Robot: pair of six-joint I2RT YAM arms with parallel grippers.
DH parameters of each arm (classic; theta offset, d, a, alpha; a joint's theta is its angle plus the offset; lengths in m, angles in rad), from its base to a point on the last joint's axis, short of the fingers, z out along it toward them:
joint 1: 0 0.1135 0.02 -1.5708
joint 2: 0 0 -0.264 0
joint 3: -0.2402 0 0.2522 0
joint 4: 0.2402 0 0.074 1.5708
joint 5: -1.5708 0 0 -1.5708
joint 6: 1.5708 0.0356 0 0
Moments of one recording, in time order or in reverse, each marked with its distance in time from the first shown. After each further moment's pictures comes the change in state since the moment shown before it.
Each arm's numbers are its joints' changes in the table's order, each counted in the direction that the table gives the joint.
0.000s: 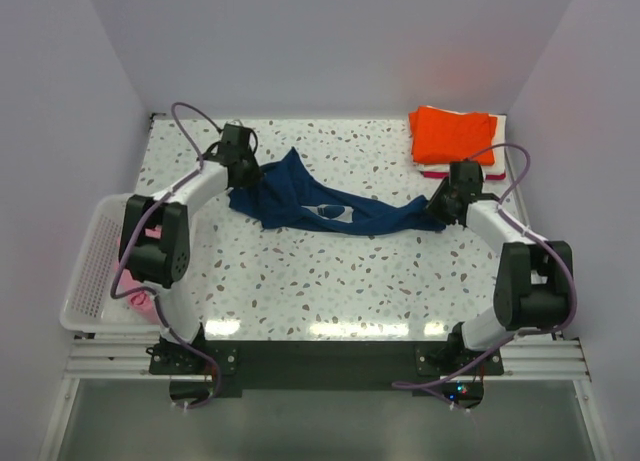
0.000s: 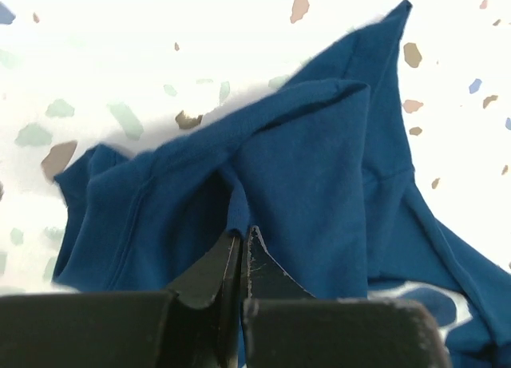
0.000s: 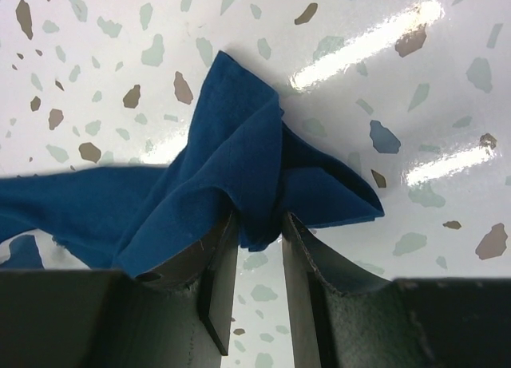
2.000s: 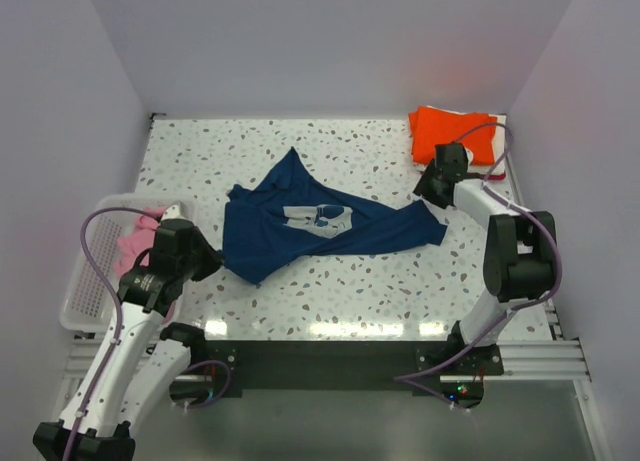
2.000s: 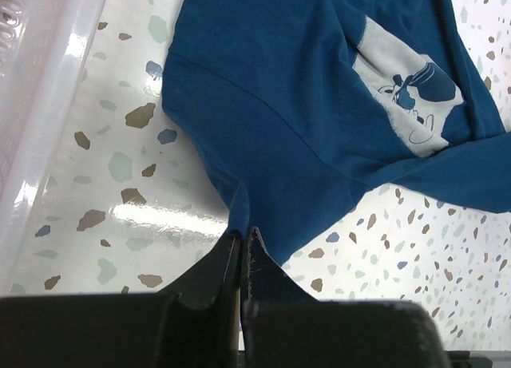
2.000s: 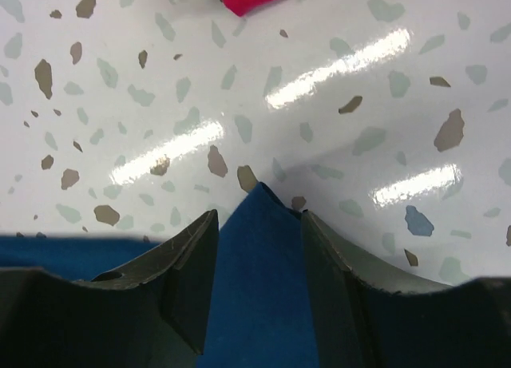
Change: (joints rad) left arm 0.000 -1.237 0.681 0.479 -0.041 -0.156; right arm 0.051 0.182 -0.181 -0.002 -0.095 -0.041
